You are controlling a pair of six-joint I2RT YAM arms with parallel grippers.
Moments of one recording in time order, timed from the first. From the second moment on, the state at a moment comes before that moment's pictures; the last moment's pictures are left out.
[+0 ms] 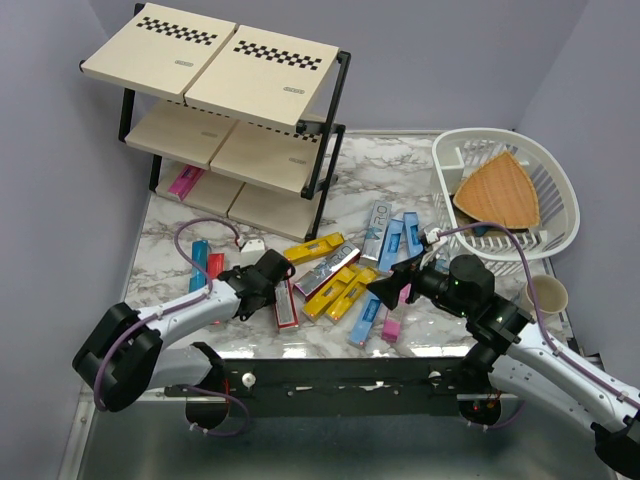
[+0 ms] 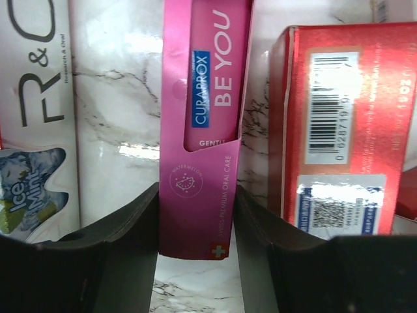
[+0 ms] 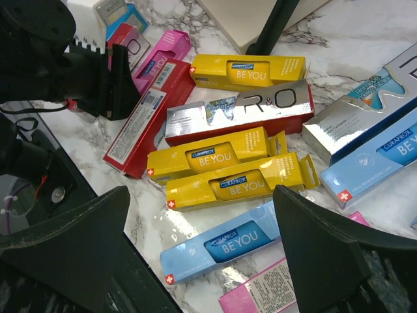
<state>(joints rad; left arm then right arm) -0.70 1.19 0.52 -0.49 -0.49 -0.79 0.75 0.62 0.46 -0.10 -0.14 0.34</state>
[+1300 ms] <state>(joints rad) -0.10 1.23 0.87 -0.34 -0.17 0.02 0.81 0.55 0.46 -0.11 -0.10 0.34</state>
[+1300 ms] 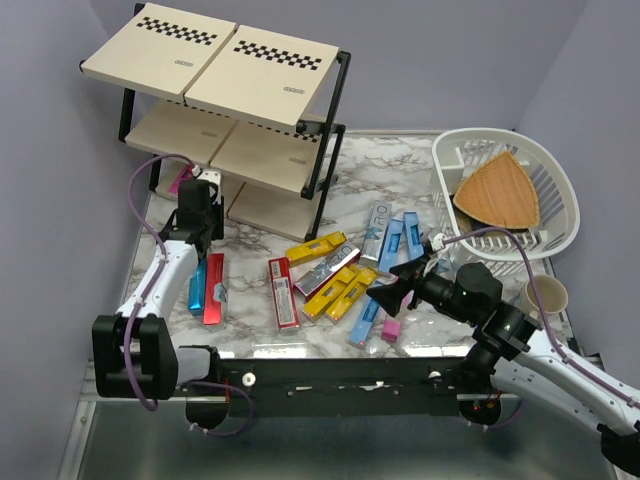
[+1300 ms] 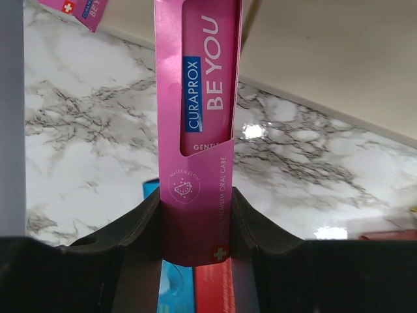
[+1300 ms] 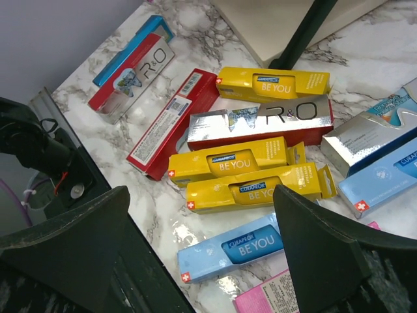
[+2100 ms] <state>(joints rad) 0.20 1.63 0.97 -0.09 0.23 0.44 0.87 0.55 0.46 -0.11 -0.01 0.33</state>
